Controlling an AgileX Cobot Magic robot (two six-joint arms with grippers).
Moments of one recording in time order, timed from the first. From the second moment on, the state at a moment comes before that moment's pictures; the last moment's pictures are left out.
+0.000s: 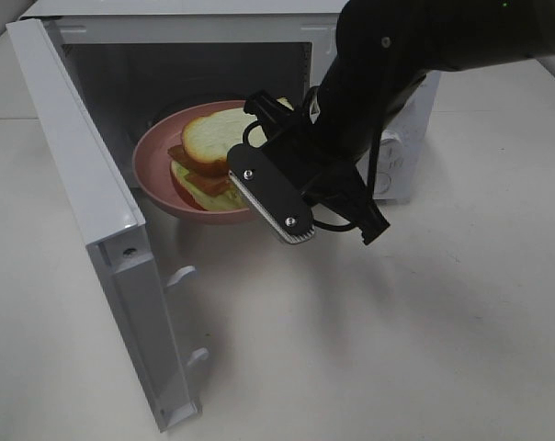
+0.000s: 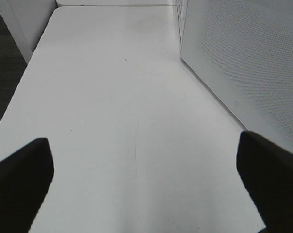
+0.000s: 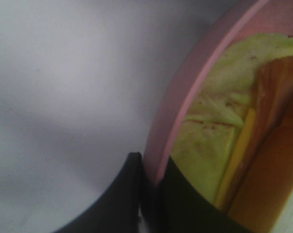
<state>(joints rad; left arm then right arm) 0.09 0.00 -0.50 -0.08 1.04 0.08 0.68 1.81 -1.21 -0.04 0.53 -1.64</state>
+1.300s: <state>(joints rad) 0.09 0.00 -0.50 -0.08 1.04 0.08 0.68 1.26 -0.65 -0.15 0.47 -1.48</state>
